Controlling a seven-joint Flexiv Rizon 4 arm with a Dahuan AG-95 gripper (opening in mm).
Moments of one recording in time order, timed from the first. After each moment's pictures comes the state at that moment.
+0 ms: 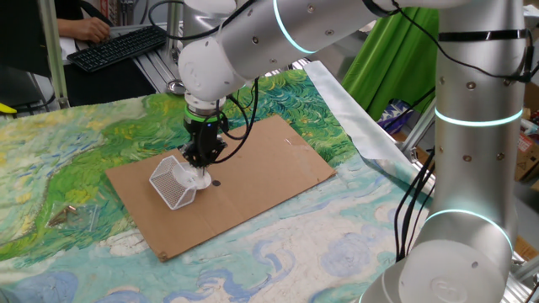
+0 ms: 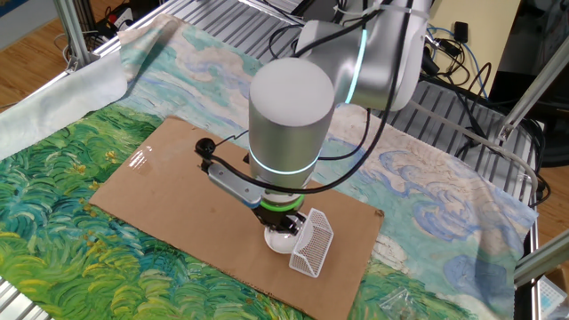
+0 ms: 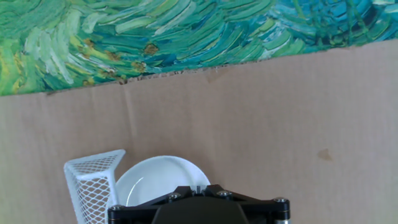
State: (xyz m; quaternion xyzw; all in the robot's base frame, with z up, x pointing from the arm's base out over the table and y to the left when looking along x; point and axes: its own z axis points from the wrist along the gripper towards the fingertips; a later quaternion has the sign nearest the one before) arm 0.542 0.086 0.018 -0.02 -1.00 0.01 0.06
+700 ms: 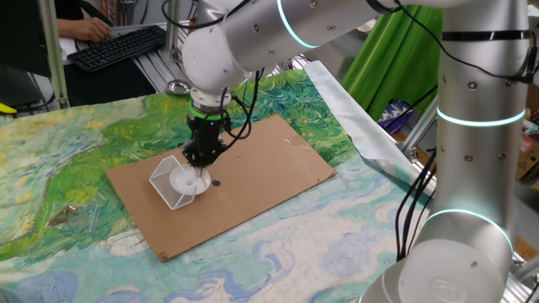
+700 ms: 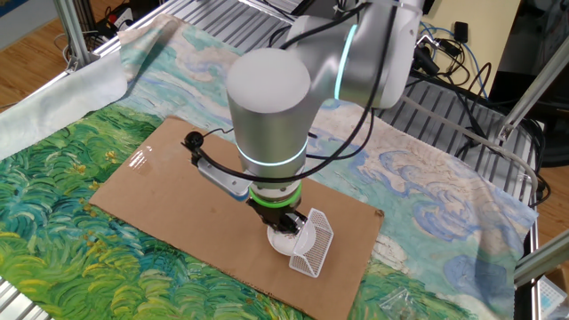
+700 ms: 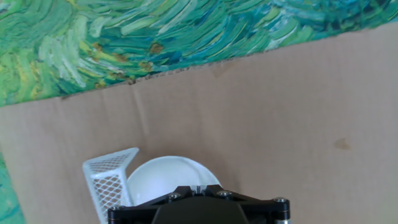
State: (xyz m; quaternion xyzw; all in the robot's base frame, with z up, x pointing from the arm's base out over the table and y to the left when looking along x) arm 0.539 0.102 0.021 -0.05 -1.00 -0.04 0.06
